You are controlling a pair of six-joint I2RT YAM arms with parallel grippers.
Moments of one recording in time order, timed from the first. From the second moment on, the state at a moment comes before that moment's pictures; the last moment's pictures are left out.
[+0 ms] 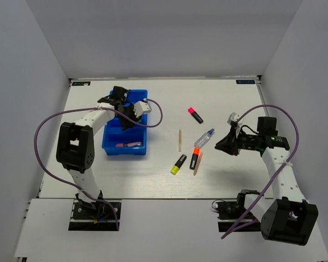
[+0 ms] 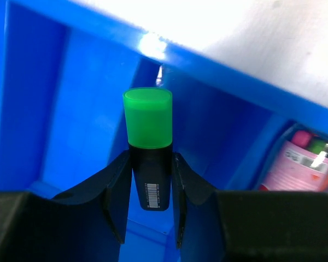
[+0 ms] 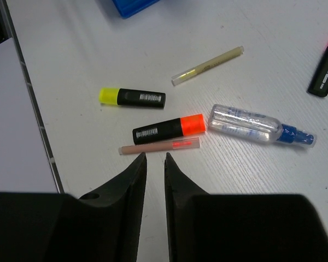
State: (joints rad) left arm -0.26 1.83 1.35 -0.63 0.32 0.92; right arm -0.11 1.03 0.79 -0.80 -1.12 -0.82
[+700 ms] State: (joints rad) left arm -0.26 1.43 1.19 -0.37 0.23 0.49; right arm -0.02 1.54 1.27 -0.66 -0.89 -0.48
